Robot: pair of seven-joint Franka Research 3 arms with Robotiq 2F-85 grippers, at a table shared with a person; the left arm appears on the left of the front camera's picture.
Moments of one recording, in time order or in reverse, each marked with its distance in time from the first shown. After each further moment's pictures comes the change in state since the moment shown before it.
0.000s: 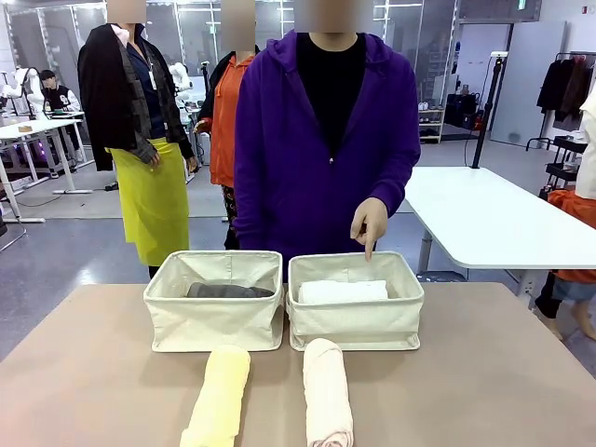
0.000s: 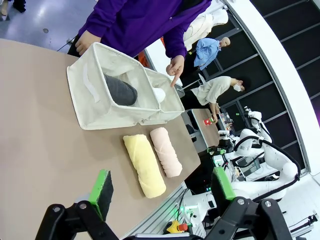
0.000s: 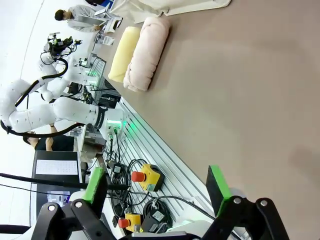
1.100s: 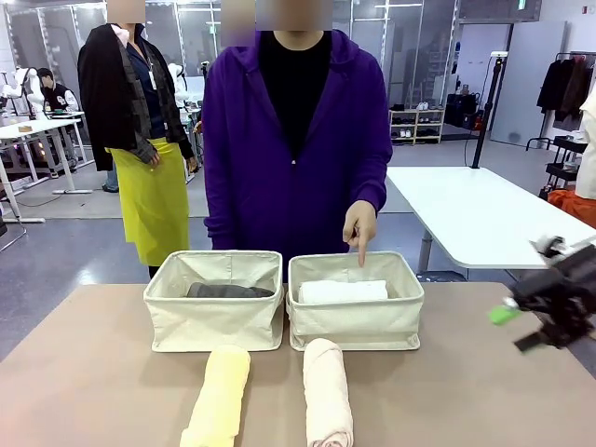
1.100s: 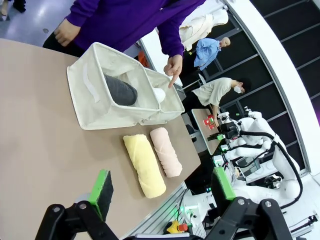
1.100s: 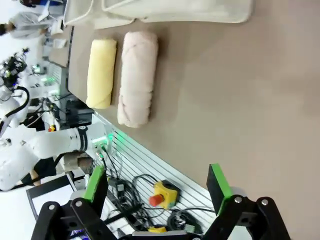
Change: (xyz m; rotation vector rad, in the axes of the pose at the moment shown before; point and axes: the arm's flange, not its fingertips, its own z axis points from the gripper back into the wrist) left arm 0.000 0.000 0.000 0.000 -0.001 0.000; right arm 0.123 0.122 -0.139 -0.296 0.136 -0.190
